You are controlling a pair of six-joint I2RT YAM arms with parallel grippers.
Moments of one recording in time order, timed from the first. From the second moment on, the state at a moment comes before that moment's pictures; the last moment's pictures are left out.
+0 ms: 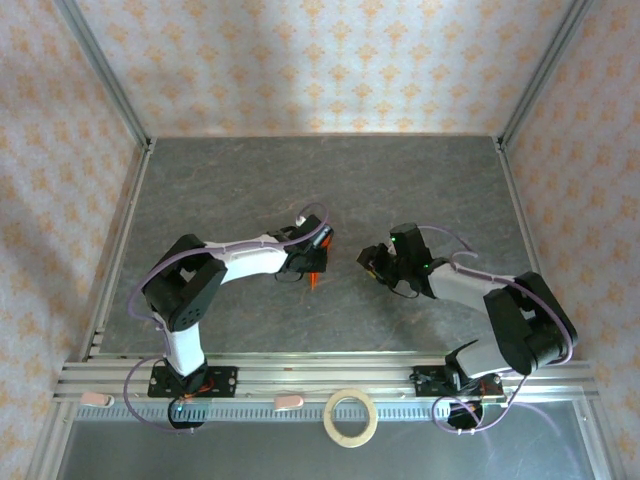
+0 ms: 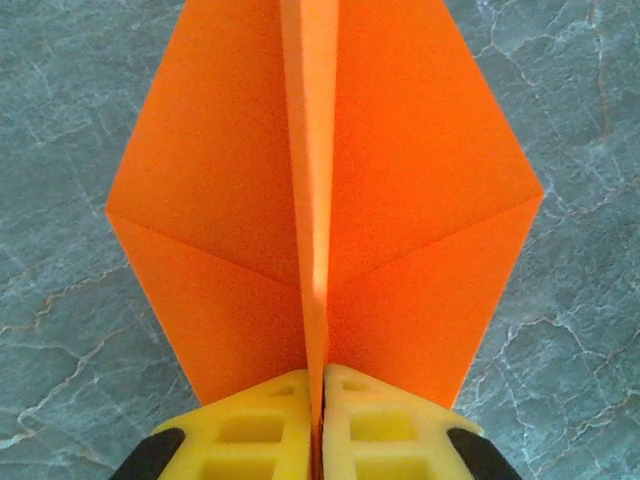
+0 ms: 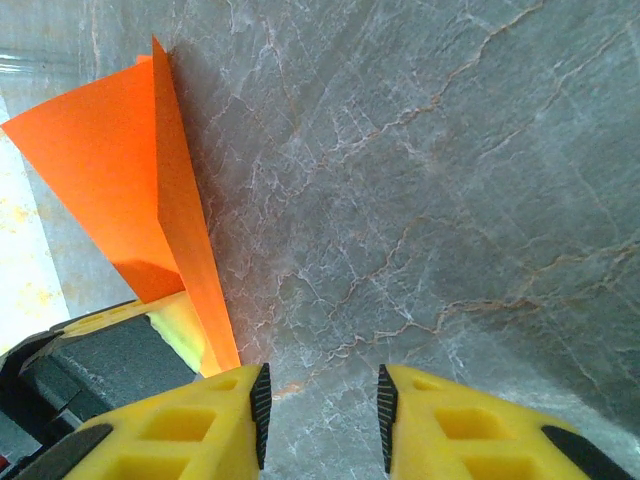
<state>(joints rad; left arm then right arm) -0.70 1.82 1.07 -0.35 -0.12 -0.63 0.46 1.42 0.55 0.06 -0.35 1.08</state>
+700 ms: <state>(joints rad) -0.70 1.84 1.09 -0.39 -0.15 -0.63 0.46 1.42 0.55 0.07 -0.36 1.08</state>
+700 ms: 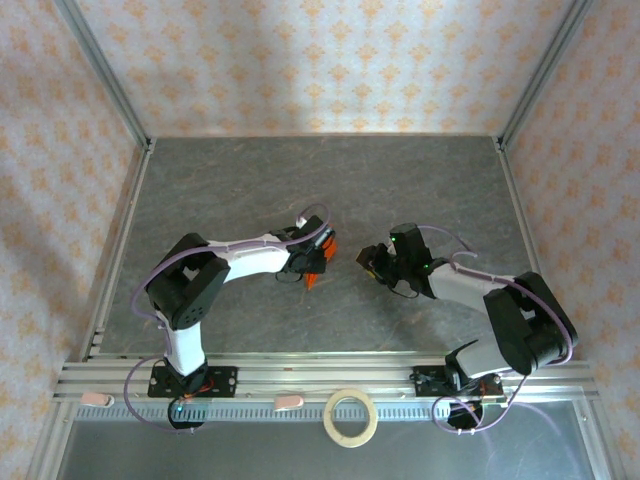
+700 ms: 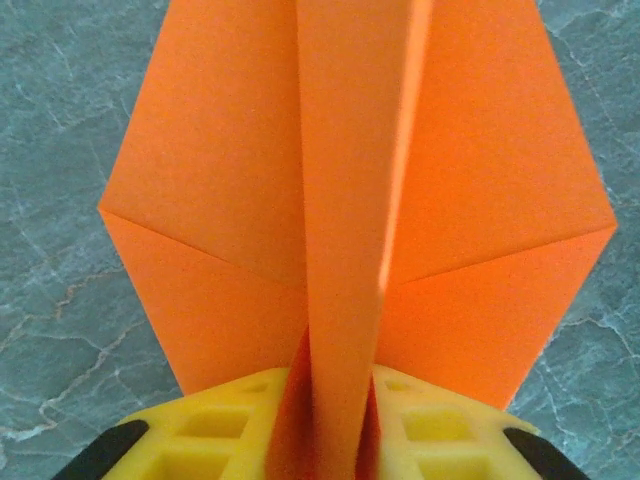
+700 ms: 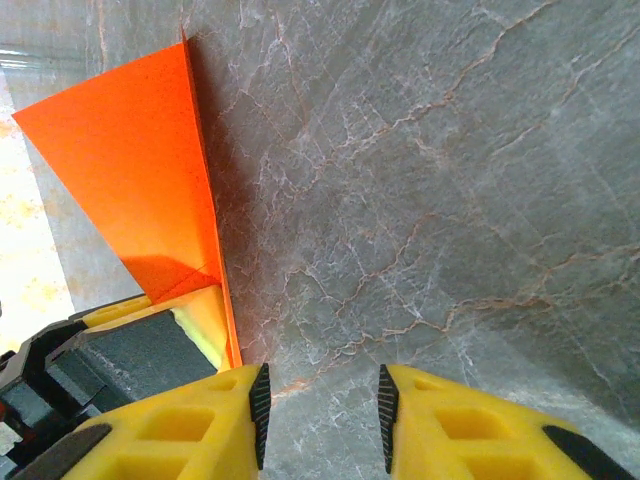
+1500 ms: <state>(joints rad) -0.79 1.84 1.05 -0.34 -0.29 -0.85 0.40 1.40 0.55 0.02 -0.38 0.97</state>
